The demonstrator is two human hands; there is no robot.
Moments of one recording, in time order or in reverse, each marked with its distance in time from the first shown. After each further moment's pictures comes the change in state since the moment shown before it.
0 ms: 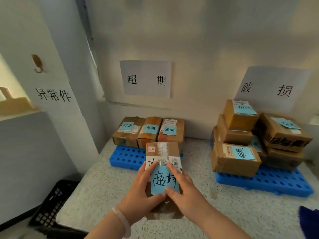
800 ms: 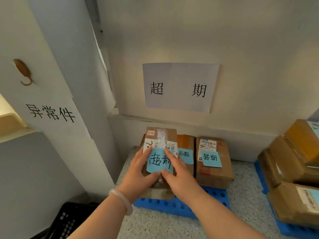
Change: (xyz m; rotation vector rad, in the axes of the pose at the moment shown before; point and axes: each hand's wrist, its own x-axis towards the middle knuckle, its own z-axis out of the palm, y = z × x) left_hand 0.218 -0.094 -0.199 -0.048 0.105 -0.068; right_hand 0.295 -0.080 0.084 0.062 0.073 0.017
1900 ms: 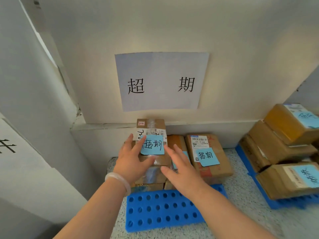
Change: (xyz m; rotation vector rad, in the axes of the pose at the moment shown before) left_hand 0.146 -0.034 -0.018 0.476 -0.153 0.096; right_hand 0.074 0.015 0.002 -0.280 0.174 0.153
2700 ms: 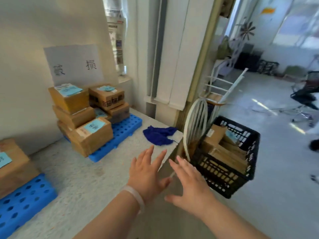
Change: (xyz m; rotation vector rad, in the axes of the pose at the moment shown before) left_hand -0.386 0.406 0.304 0.269 -0.465 1.042; right_hand -0.578 0.231 -0.180 -0.370 0.556 0.656
